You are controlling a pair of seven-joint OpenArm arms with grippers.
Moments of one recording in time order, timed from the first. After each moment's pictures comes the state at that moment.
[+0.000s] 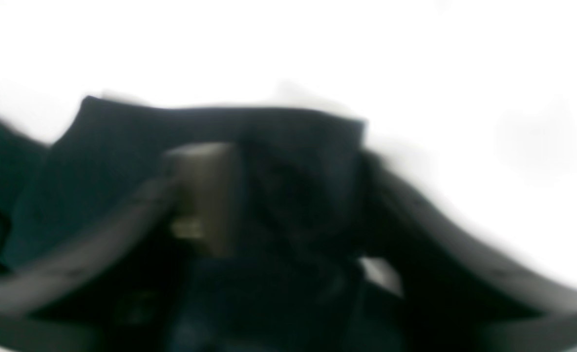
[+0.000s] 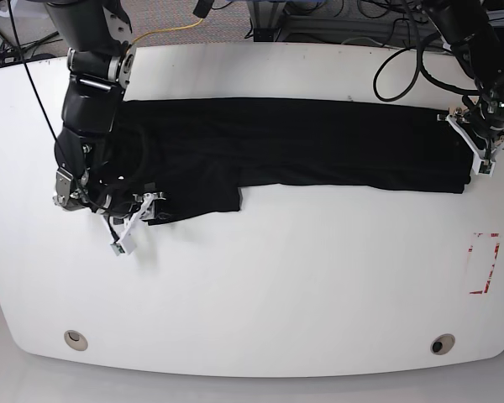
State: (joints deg) left arm 6.2 -13.8 -38.5 84.9 0.2 -42.3 50.9; right arm 22.9 12.7 16.6 53.5 24.9 40.7 -57.5
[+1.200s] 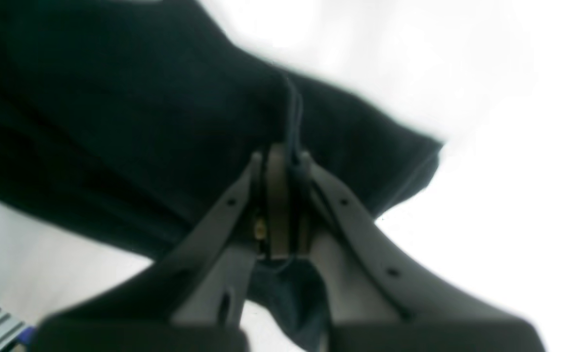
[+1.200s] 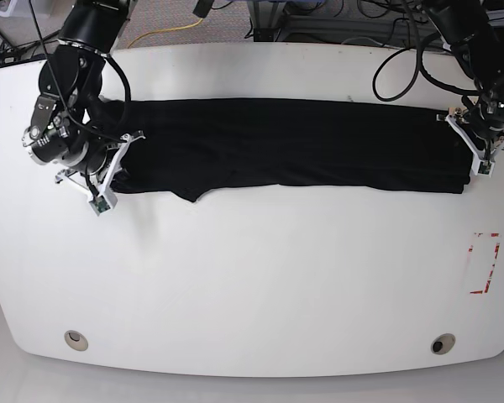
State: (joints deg) left arm 6.2 -14.0 -38.2 84.9 0.3 -42.3 50.8; right arm -0.1 11.4 22.6 103.0 24.9 41.0 -78.8
